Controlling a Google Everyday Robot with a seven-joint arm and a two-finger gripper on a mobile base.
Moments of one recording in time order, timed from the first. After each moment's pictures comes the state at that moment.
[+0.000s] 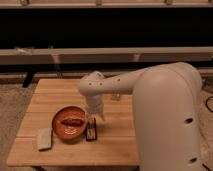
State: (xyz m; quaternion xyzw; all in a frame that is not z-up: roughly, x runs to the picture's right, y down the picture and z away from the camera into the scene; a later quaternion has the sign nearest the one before) arm -0.063 0.163 0.804 -0.29 0.27 0.63 0.67
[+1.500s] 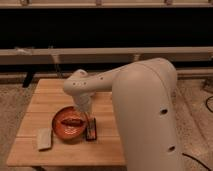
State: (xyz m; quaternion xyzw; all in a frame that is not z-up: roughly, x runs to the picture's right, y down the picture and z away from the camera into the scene) arm -0.116 0.149 0.807 -0.28 0.25 0.56 0.74
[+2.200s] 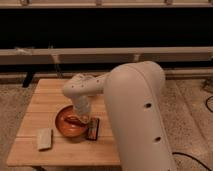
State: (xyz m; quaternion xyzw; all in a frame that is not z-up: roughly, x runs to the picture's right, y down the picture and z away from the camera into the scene) arm -0.118 0.178 0.831 -0.30 0.29 0.55 0.73
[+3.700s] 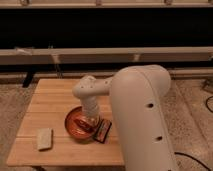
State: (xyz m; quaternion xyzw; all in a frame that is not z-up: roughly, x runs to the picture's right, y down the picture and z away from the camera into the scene) arm -0.070 0.199 0.846 -0.30 0.33 0.57 0.68
